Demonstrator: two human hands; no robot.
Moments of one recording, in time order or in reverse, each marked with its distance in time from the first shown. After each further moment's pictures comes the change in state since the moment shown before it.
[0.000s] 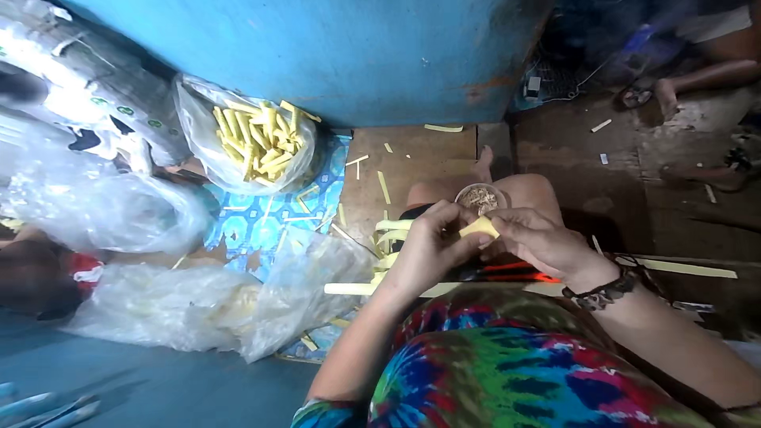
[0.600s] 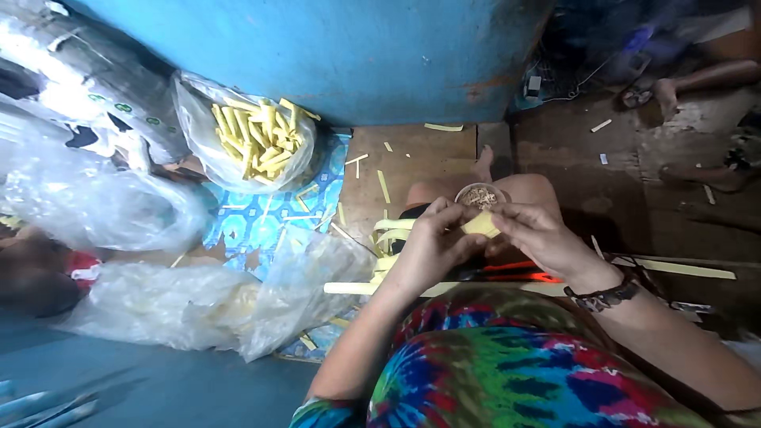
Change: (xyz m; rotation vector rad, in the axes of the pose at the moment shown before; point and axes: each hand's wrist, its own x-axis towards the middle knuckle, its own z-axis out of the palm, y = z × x) left_hand 0.002 -0.004 0.003 0.052 0.011 -0.009; right_hand 0.000 0.004 -0.002 -0.130 0.123 -0.083
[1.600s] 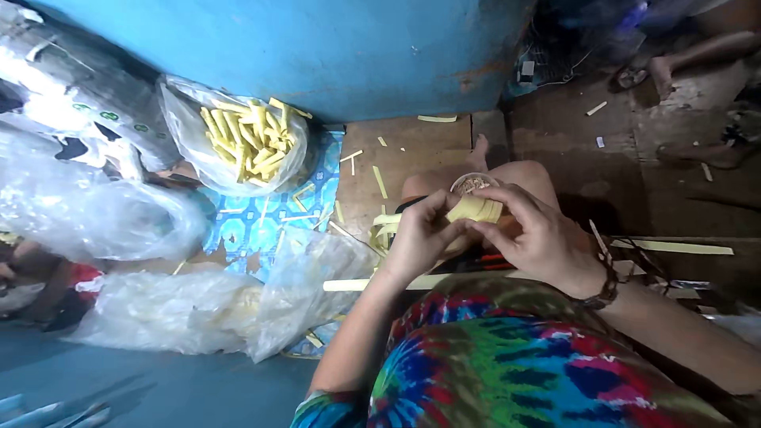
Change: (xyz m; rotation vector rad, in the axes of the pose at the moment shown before) left_hand 0.001 -0.005 -0.004 -0.101 -0.017 0.000; right_hand -0.012 0.008 0.012 -0.616 0.161 -0.429
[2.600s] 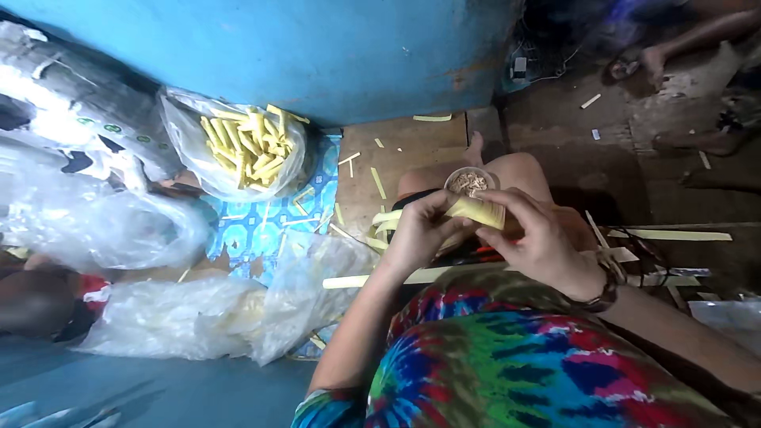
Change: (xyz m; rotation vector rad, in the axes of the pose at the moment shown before) left_hand 0.001 -0.005 0.008 -0.039 -0.075 0.042; right_hand -0.026 0.005 -0.003 -0.002 0.042 0.013
